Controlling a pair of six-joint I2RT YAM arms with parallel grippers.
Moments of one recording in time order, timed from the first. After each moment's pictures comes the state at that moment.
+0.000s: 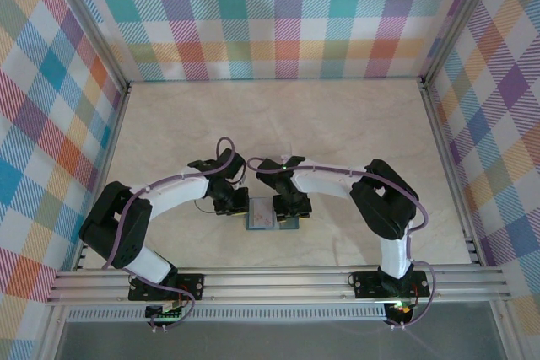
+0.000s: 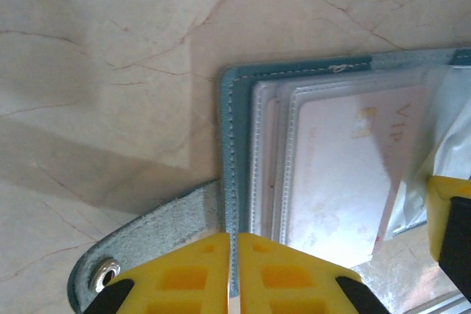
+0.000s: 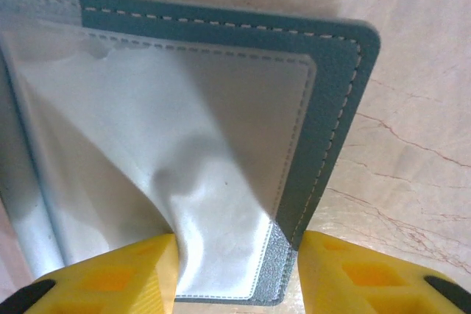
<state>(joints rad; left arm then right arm) -0.60 1.54 0.87 -0.66 0.29 -0.64 0.94 1.90 1.26 -0.95 -0.03 0.78</state>
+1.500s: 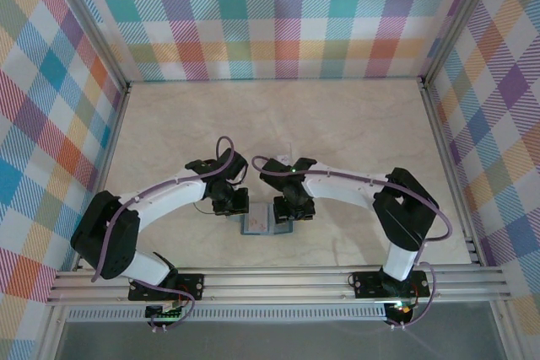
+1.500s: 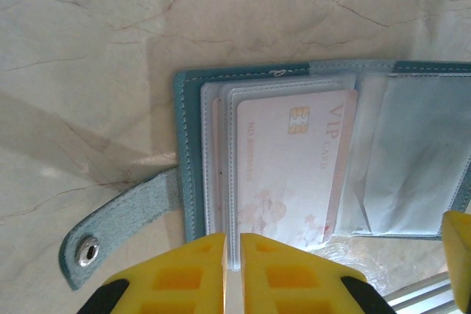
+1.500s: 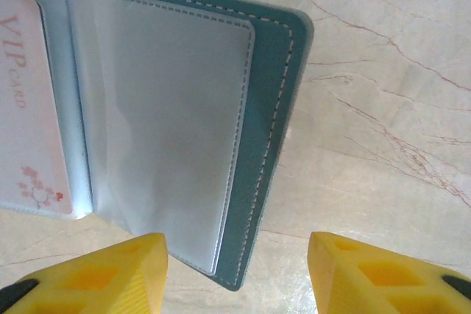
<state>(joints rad) -0.64 1.46 0.89 -0.76 0.23 -0.66 0.96 1.75 1.21 -0.96 -0.07 0.78</state>
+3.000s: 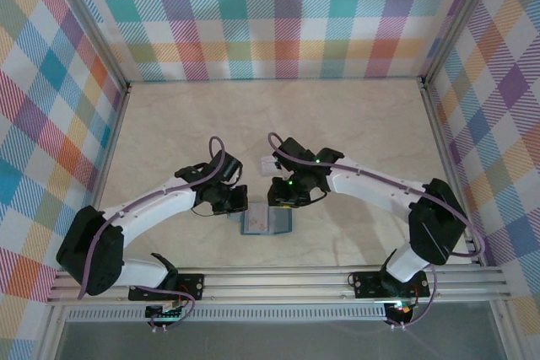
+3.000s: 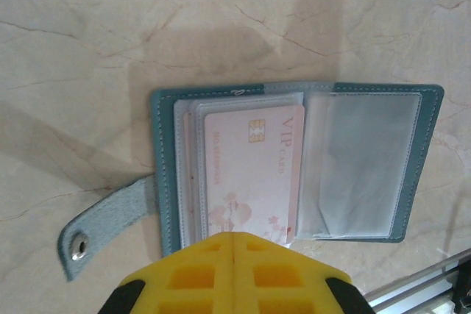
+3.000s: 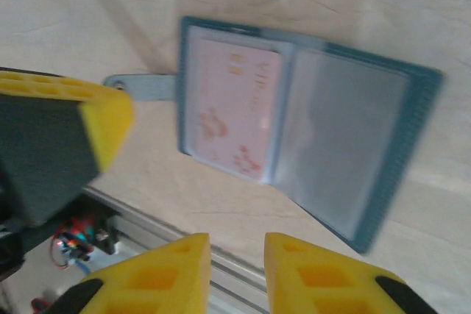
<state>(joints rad) -0.65 1.35 0.83 -0.66 0.24 -0.71 0.88 1.59 1.19 -0.76 -0.35 0.82</state>
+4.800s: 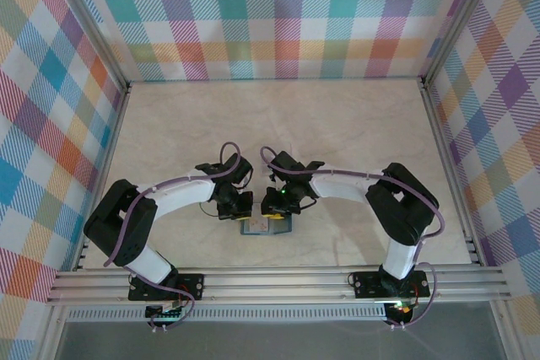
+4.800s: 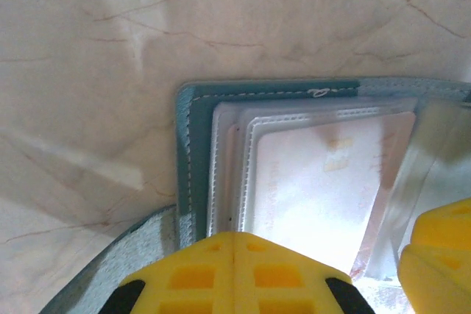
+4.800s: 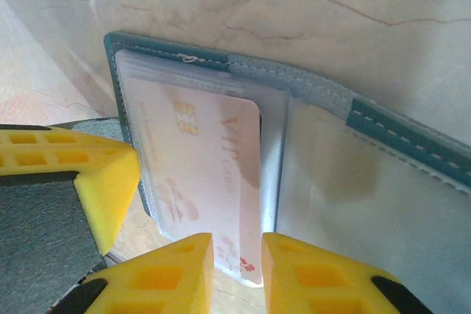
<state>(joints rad) -0.66 1.57 0.87 -0.68 0.25 -0.73 0.86 1.78 1.05 -0.46 -0.45 0.88</state>
